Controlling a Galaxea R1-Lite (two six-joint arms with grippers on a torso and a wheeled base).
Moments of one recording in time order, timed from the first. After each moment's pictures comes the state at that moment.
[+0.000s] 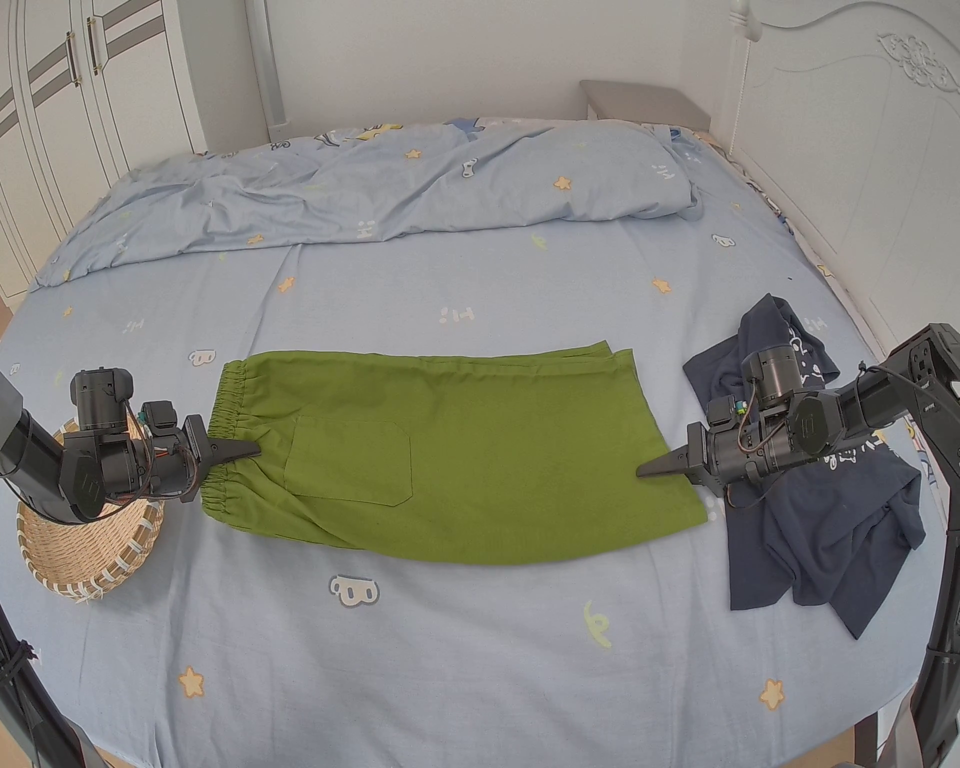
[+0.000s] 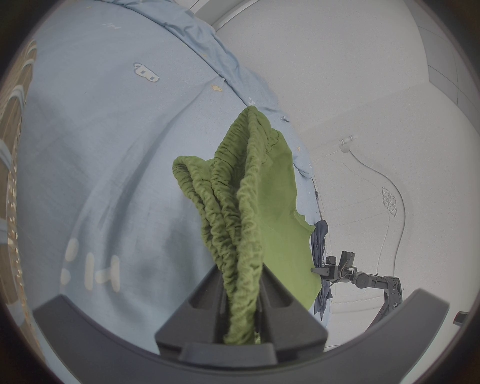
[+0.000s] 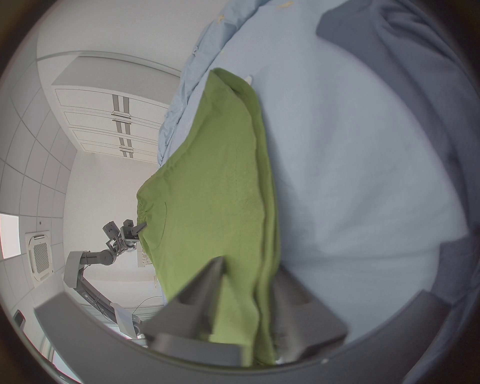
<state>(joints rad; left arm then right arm) 0.18 1.98 -0.87 -0.58 -0.78 -0.53 0.13 2.25 -1.35 0.00 0.77 0.31</state>
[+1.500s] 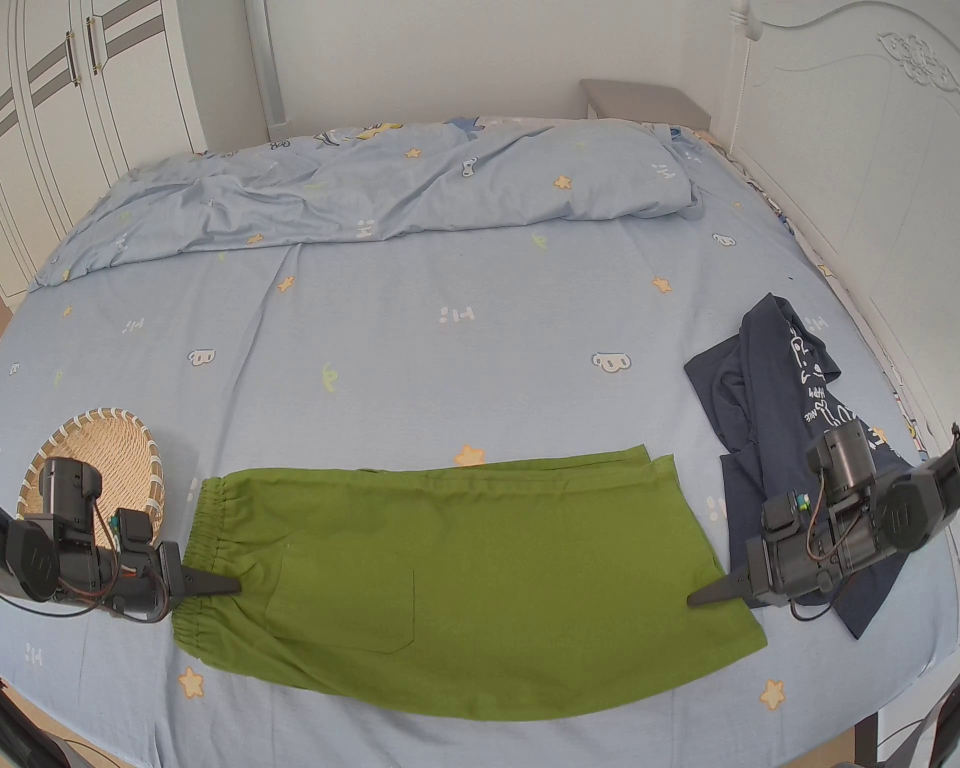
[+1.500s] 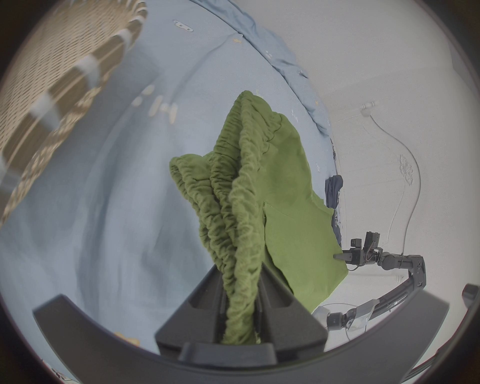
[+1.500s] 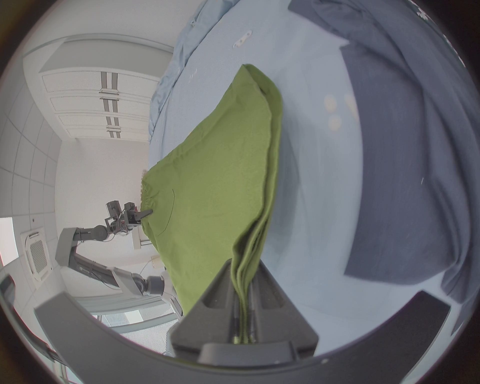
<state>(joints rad) 0.23 1.71 -0.49 -0.27 -0.77 -0.22 0.18 1.82 -0.69 -0.06 0.71 0.25</state>
